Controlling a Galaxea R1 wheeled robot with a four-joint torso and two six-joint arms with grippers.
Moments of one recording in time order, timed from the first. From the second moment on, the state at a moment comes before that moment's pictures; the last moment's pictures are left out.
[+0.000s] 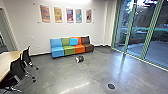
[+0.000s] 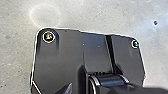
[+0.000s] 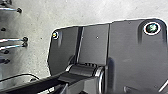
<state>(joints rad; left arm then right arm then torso) 1.47 2.91 -2.53 -0.07 -0.05 -0.01 -1.47 2.83 -2.33 0.00 -0.05 0.00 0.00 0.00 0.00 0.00</state>
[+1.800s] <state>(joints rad) 1.47 2.91 -2.52 -0.07 -0.06 -0.01 -1.47 2.84 -2.32 0.00 -0.03 0.00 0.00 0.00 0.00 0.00</state>
